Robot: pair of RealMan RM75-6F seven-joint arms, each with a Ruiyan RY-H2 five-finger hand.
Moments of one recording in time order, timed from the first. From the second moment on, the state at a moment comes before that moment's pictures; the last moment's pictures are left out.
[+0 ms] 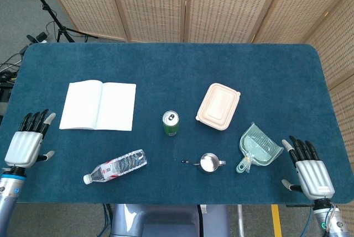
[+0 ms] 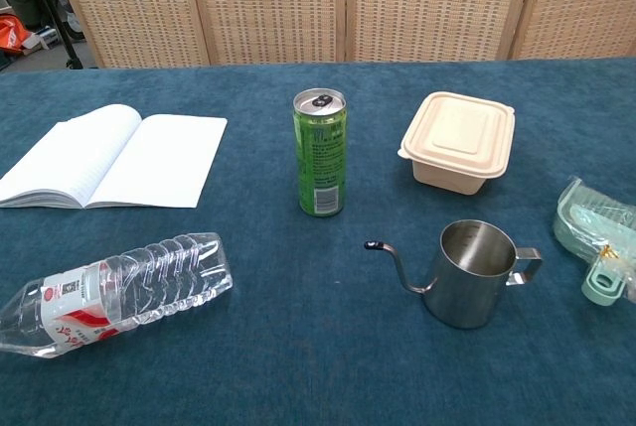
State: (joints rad) left arm -0.25 -1.24 -0.09 -1.46 1.42 1.26 0.20; right arm 0.10 -1.10 0.00 -1.74 -1.51 1.38 -0.20
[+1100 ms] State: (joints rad) left arm -0.43 -1.52 -0.13 -0.99 1.35 1.09 0.13; right arm 0.11 -1.10 0.00 -1.74 -1.51 1.37 -0.19
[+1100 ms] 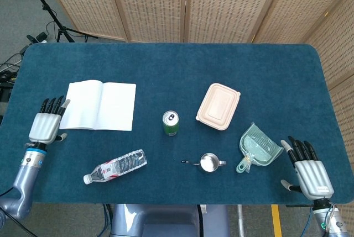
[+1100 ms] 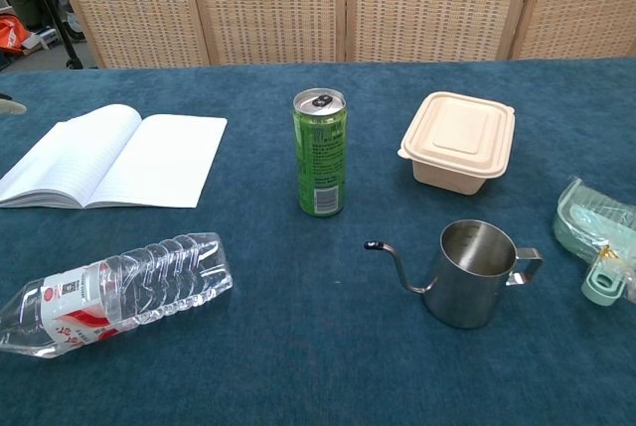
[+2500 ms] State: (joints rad) left arm -0.51 -1.65 -0.14 -0.82 1.30 1.02 0.14; right arm 0.11 -1.10 0.00 -1.73 -1.51 1.37 -0.17
